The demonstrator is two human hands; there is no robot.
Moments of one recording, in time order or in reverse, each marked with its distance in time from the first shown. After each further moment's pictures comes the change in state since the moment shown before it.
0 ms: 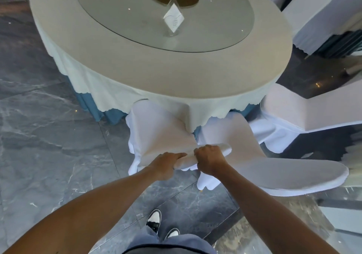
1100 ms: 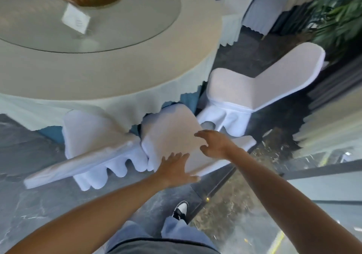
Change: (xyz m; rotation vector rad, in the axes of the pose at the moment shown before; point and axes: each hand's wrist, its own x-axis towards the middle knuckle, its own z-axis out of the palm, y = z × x) left_hand 0.165 0.337 0.172 0.197 -0.151 -0.016; right_hand -0.174 0.371 0.084 0.499 0.035 0.104
